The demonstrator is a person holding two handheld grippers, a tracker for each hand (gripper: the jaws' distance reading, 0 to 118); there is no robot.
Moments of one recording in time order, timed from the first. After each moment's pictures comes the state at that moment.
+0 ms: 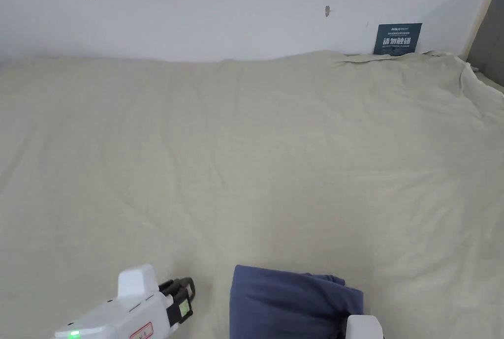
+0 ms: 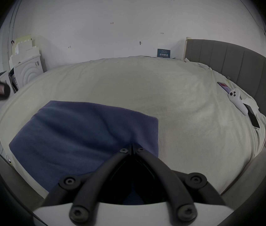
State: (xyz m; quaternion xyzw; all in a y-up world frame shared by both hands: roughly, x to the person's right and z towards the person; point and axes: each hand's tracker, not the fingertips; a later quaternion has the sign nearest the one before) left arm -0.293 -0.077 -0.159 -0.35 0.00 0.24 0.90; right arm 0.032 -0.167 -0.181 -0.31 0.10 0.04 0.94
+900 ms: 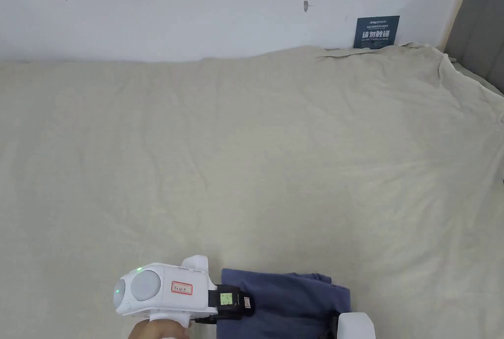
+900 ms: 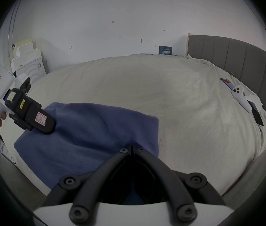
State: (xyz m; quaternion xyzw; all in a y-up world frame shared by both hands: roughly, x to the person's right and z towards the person) left arm -0.262 -0.140 -0.274 -0.54 -0.17 0.28 0.78; right arm 0.050 -0.184 -0.188 -0.33 0.11 0.02 0.94
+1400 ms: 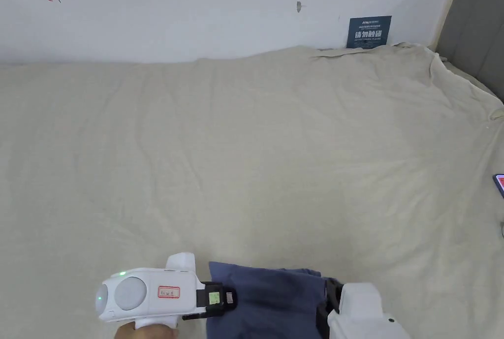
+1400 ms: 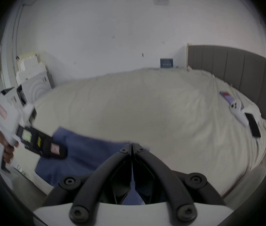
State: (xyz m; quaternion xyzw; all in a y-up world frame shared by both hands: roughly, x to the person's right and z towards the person) left arm -0.265 -0.113 -0.248 -0.50 -0.15 0.26 0.81; right arm 0.057 -0.108 -0.189 -0.25 0.13 -0.02 0.96
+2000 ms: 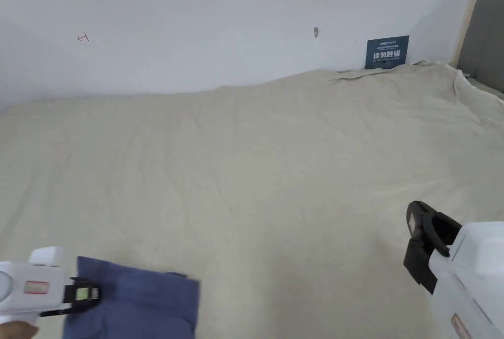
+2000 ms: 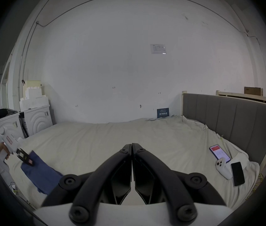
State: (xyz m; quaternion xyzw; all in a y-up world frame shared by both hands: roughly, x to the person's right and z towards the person) left arm -0.506 -0.013 -0.228 -0.50 0.07 0.10 0.86; right arm 0.063 0.048 -0.192 -0.08 0.12 -0.03 0.99
